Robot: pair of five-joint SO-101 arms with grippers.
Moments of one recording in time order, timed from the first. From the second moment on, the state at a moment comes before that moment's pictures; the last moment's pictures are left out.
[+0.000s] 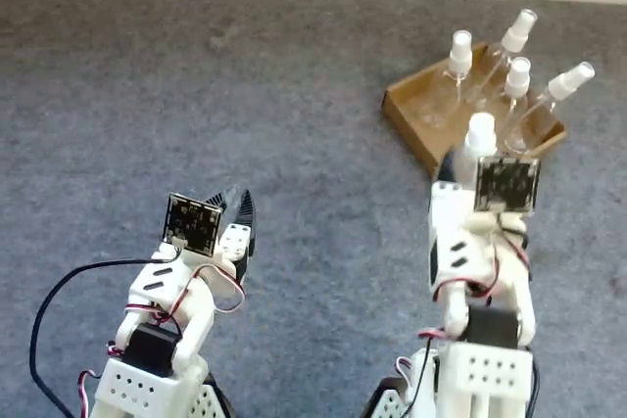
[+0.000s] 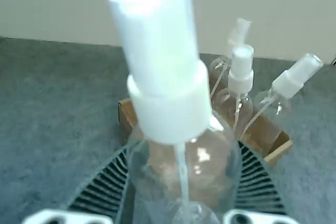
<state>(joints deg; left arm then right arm) 11.9 -103.7 96.0 36.4 5.3 3.2 -74.9 70.0 26.4 8.9</state>
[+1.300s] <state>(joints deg) 11.9 -103.7 96.0 36.4 5.3 9.1 -18.6 61.1 -17.2 -2.0</state>
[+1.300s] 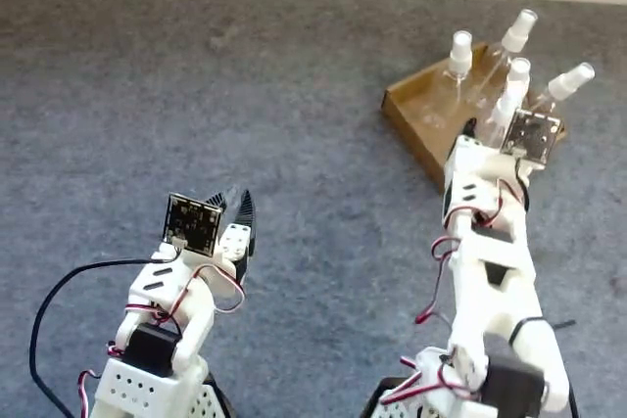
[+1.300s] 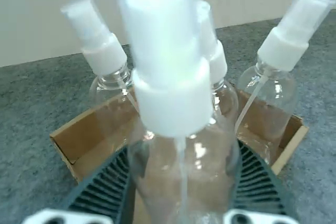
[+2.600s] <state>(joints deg) 11.9 -103.7 96.0 36.4 5.3 9.1 -2.5 54.6 -27.7 -5.7</state>
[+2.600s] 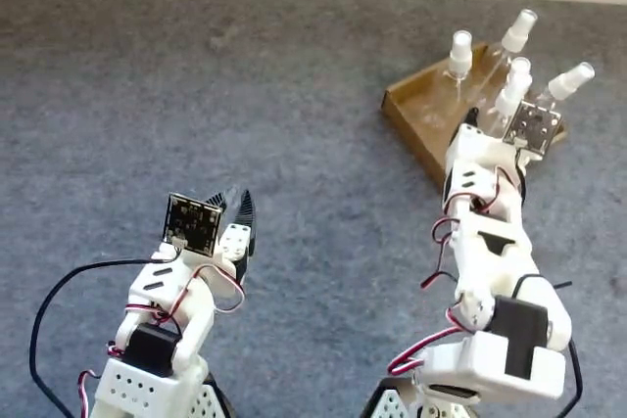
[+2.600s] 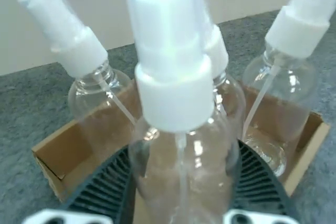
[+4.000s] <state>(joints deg) 11.9 -103.7 96.0 36.4 5.3 7.4 2.9 54.1 -28.4 -1.9</state>
